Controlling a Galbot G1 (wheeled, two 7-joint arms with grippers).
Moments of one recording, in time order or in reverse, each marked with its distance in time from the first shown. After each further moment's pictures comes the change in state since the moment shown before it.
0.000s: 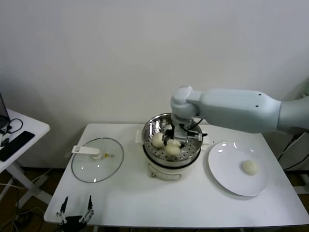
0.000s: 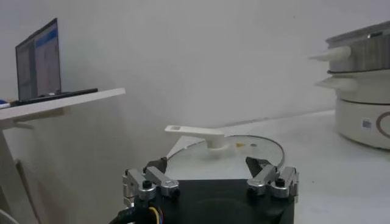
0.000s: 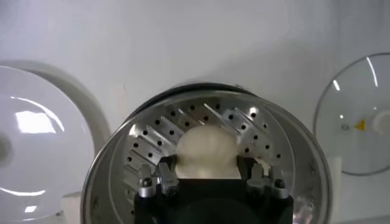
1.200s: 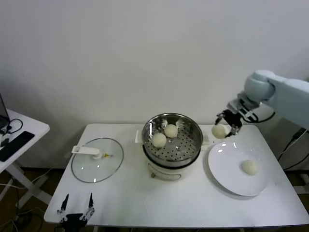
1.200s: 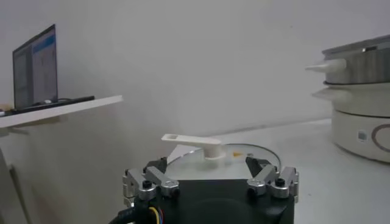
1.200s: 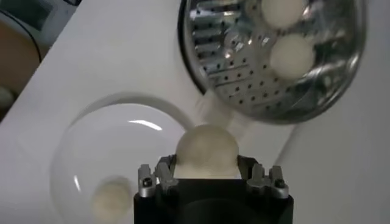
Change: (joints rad) left arm 0.003 0.000 0.007 -0.029 -0.010 0.010 0.008; right arm 0.124 -0.376 0.043 -0.093 0.305 -0.262 -0.105
